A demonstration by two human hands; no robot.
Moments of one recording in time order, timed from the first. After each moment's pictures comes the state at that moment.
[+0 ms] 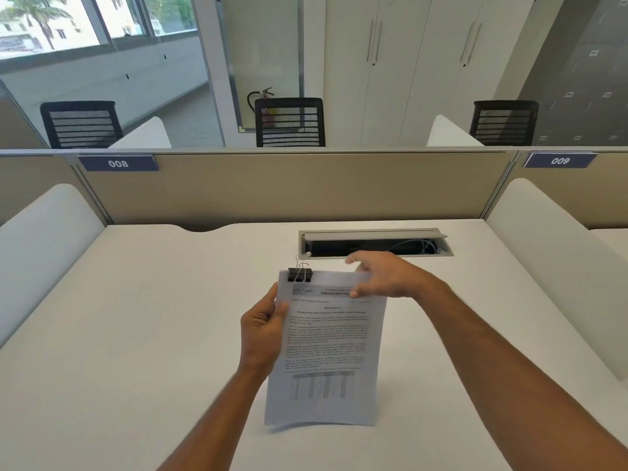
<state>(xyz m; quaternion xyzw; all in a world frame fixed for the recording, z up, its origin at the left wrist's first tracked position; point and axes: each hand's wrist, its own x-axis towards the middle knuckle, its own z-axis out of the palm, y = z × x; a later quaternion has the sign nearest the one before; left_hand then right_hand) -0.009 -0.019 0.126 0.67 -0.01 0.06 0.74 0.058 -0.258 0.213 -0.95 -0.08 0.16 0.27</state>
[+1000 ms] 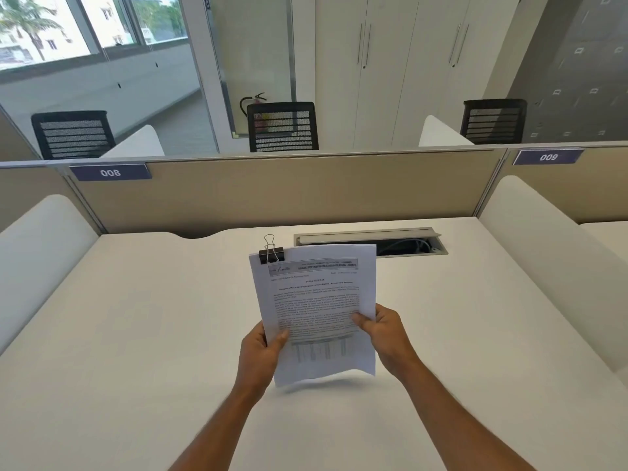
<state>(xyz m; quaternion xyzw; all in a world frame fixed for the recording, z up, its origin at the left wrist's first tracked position) -0.010 -0.005 0.076 0.72 0.06 -0.02 0.69 -0.006 -0.244 0.099 -0.69 0.11 0.03 0.71</state>
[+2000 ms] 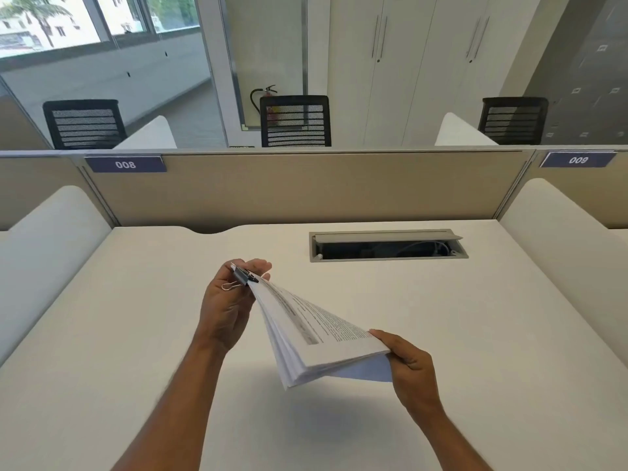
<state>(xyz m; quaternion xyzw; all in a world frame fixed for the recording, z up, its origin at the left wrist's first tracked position) 0.059 0.068 0.153 0.52 -0.01 0.01 0.86 -0.047 -0.224 0.068 -0.73 0.05 -0.13 0.67</state>
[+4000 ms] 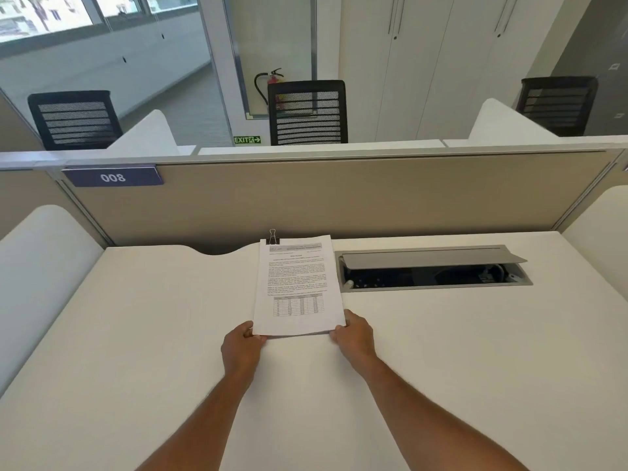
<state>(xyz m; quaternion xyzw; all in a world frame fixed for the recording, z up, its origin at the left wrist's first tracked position) 0.197 0.117 0.009 0.79 0.30 -0.03 0.54 0.207 -0.100 -0.009 -0.82 0.21 0.07 0.53</state>
